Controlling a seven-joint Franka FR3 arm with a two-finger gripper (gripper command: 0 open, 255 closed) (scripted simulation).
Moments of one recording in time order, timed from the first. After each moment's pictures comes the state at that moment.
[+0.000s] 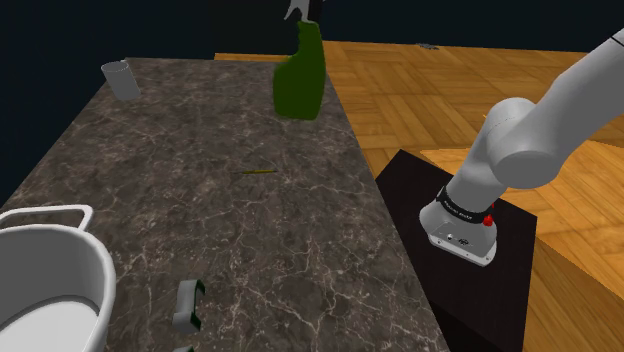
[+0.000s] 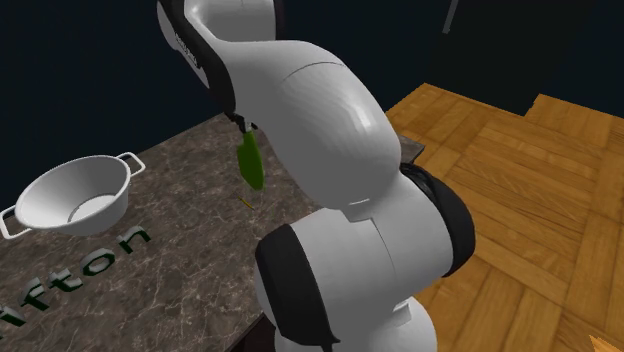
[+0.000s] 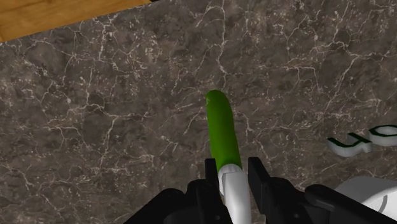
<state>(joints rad) 0.24 -0.32 0.15 -1.82 0.12 1.56 -0.22</state>
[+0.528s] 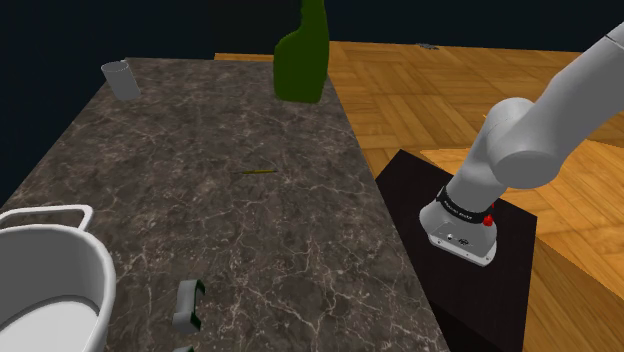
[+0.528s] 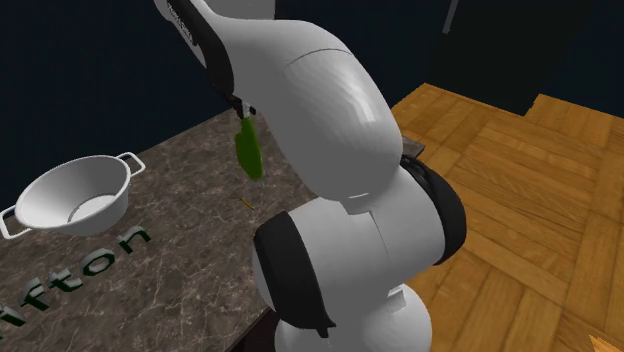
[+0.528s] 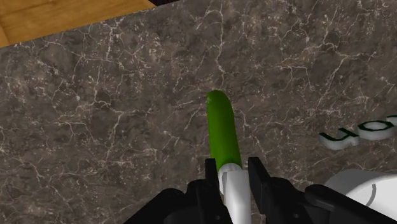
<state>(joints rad) 0.24 -0.28 0.14 -1.66 0.11 1.44 -0.21</state>
